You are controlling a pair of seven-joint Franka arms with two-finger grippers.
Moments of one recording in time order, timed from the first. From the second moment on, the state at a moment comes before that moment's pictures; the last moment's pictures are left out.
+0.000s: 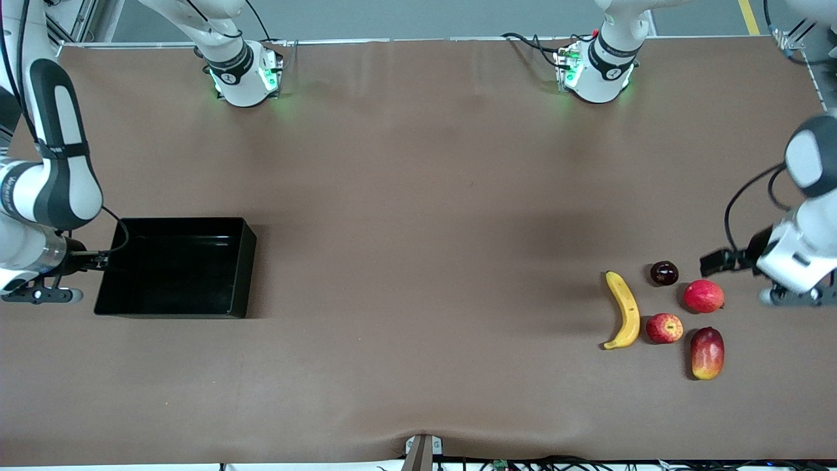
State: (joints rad) left arm 0.15 0.39 -0.11 -1.58 0.07 2.03 0.01; right arm -0.20 0.44 -0.07 -1.78 -0.07 2.14 -0.20
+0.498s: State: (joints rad) left arm 0.13 0.64 -0.11 -1.45 0.12 2.22 0.01; right arm -0.23 0.50 -0.07 -1.78 -0.07 2.16 -0.24
